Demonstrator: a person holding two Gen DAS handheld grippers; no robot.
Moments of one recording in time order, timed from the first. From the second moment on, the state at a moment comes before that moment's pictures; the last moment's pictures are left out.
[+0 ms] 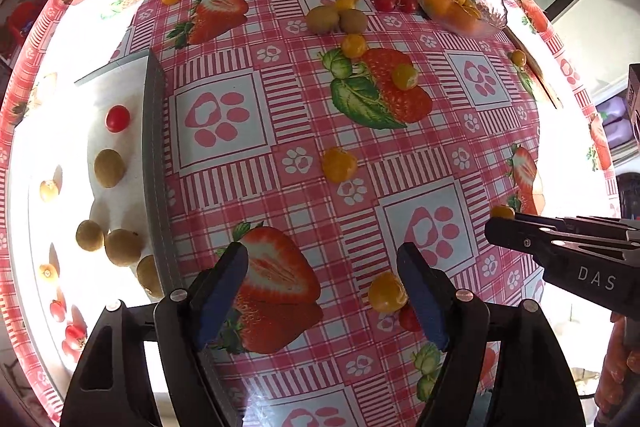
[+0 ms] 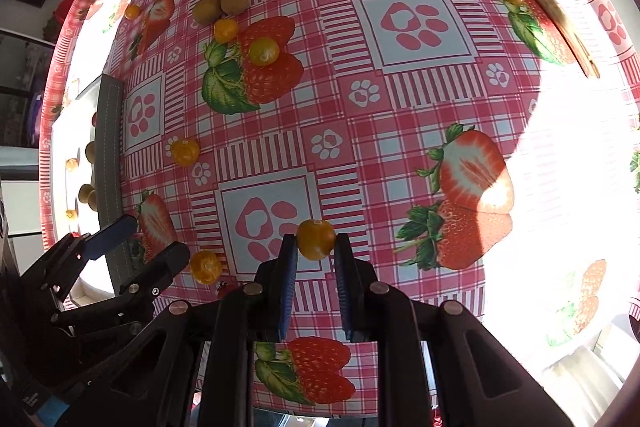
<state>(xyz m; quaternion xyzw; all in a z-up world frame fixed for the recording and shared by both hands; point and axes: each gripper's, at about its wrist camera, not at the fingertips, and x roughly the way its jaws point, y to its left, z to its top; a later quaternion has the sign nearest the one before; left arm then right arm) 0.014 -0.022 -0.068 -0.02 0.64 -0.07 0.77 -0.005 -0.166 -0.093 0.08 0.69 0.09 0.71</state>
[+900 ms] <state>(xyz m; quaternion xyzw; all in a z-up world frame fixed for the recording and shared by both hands) 0.056 -0.036 -0.082 -0.01 0.63 -0.08 0.77 -0.006 -0.172 -0.084 0.08 0.68 0.10 0.72</state>
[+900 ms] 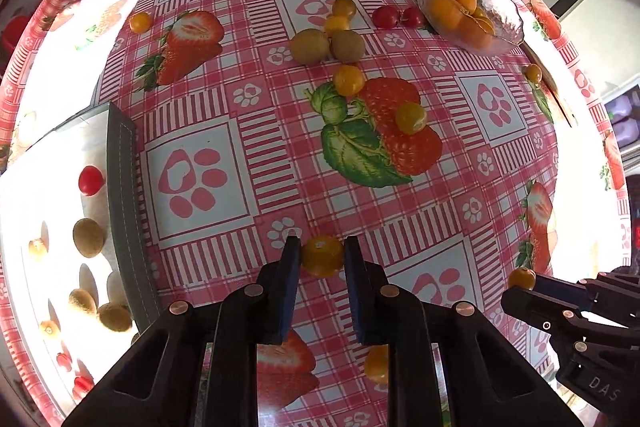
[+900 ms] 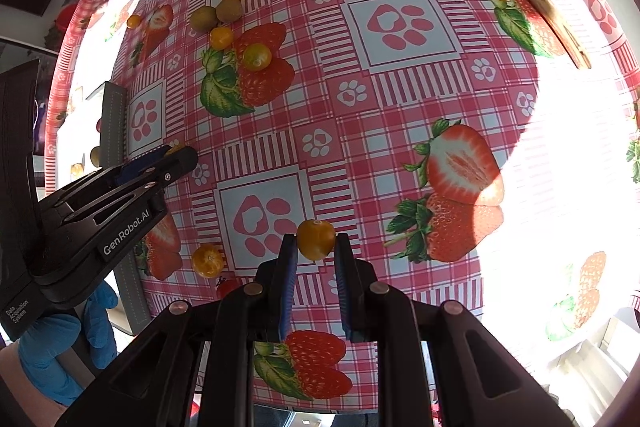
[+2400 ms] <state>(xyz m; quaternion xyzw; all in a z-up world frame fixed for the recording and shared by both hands) -0.062 0.149 -0.059 -0.14 0.61 0.08 0.78 0.001 0.043 -0.049 -0.06 0.66 0.26 0.70</state>
